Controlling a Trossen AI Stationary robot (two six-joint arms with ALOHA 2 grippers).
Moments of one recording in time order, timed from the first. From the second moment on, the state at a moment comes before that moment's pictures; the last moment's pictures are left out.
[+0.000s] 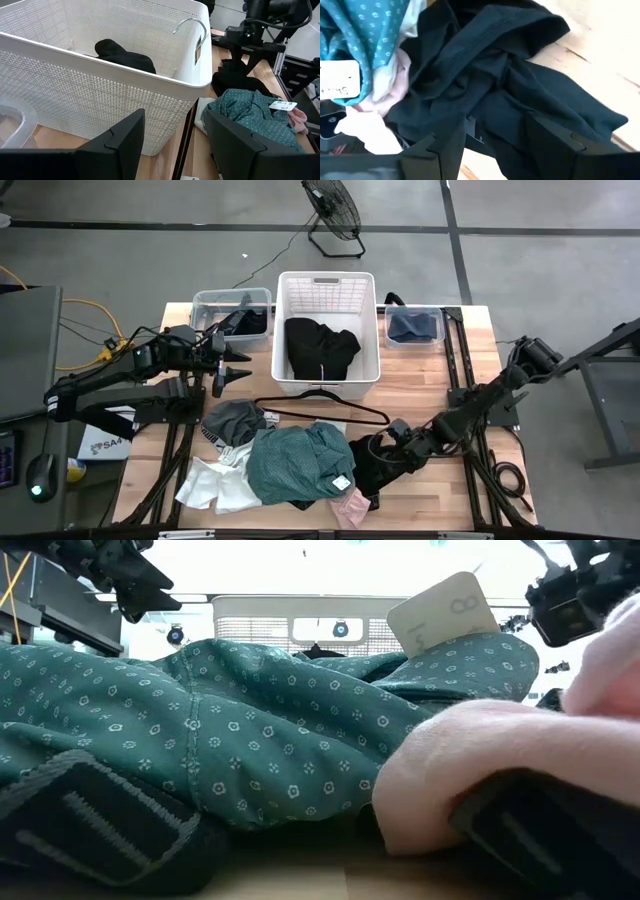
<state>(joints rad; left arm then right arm) 0.35 0.48 0.62 -0.48 0.22 -0.11 0.62 1.45 0.76 -0.40 0.15 1.59</state>
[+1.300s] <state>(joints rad) 0.35 0.48 0.62 -0.50 0.23 -0.11 0.63 1.71 0.78 -0.45 0.24 1.19</state>
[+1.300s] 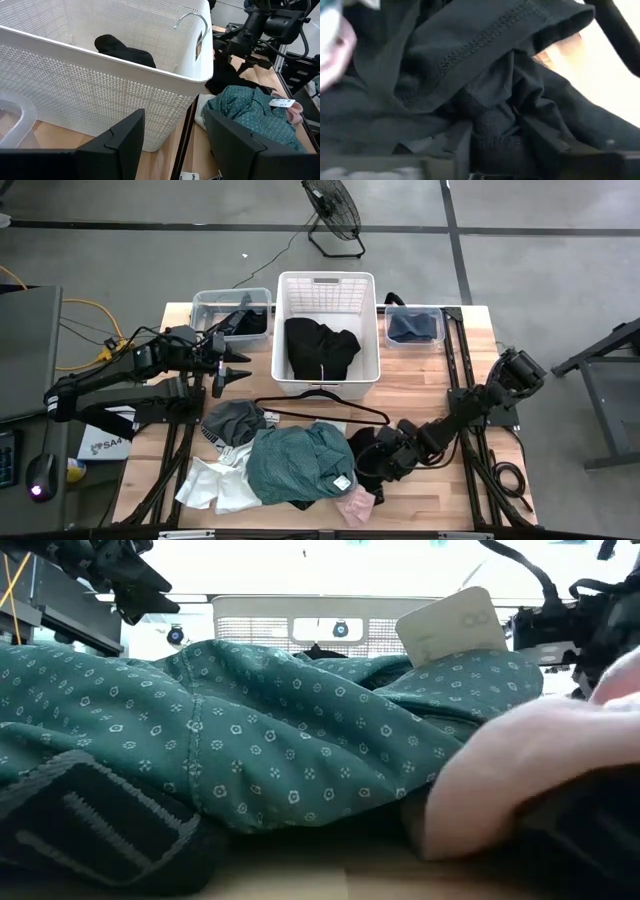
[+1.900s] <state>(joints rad) 0.35 0.48 0.62 -0.50 0.23 -0.12 0.73 1.46 0.81 -0.83 0.11 1.37</state>
